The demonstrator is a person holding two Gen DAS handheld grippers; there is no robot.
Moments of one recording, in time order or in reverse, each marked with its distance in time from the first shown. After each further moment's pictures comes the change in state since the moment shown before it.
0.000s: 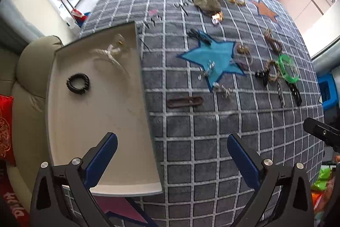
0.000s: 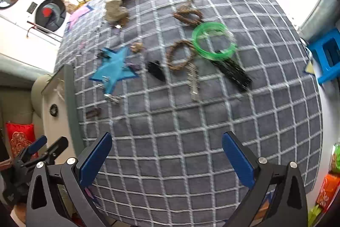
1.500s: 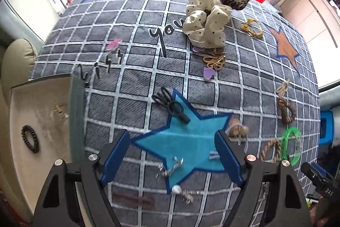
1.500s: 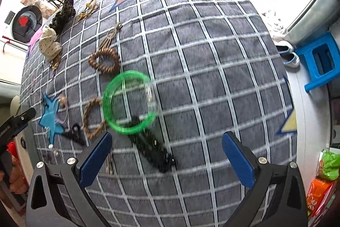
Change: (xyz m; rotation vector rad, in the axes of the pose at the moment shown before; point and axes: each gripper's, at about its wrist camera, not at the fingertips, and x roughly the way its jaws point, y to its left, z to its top) left arm 0.083 -0.042 0.145 -0.168 0.006 -0.030; right arm 0.043 -0.096 0.117 0.002 -0.014 -0.102
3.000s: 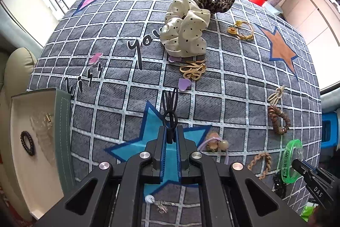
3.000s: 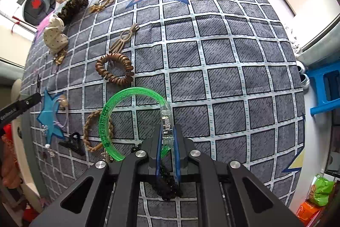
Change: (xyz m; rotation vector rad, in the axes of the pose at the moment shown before) left arm -0.004 -0.046 0.005 0.034 -0.048 0.022; right arm 0.014 -0.002 0.025 -0.124 0.017 0.069
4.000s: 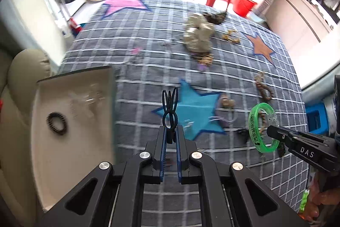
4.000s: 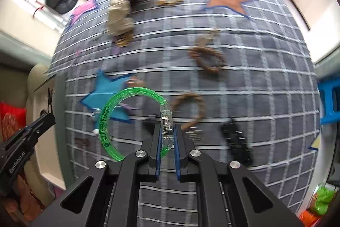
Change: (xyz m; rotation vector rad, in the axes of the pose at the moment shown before) left arm -0.085 0.093 -0.073 0.041 -0.109 -0.073; right arm -0.025 0.140 -0.033 -0.132 -0.023 0.057
